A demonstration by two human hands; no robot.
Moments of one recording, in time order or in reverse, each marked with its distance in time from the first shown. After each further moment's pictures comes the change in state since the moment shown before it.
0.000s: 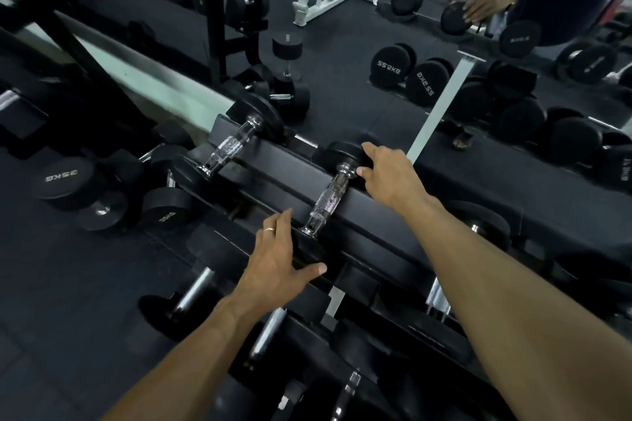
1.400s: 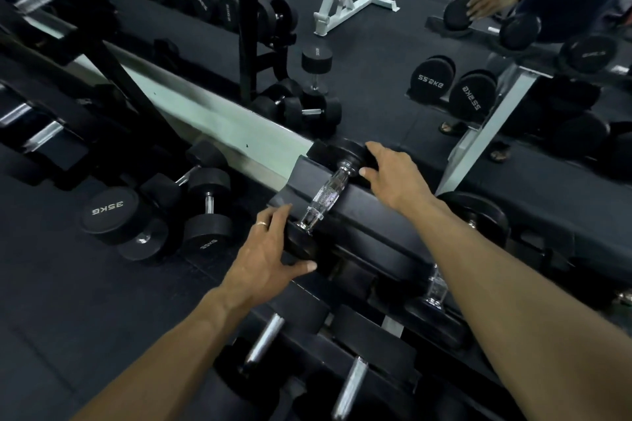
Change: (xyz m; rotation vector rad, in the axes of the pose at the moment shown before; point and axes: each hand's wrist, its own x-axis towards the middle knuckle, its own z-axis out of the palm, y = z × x) left_hand 0.084 -0.136 -0.153 0.090 0.019 0.063; right_hand 0.108 -0.150 0.045 0.122 0.006 0.022
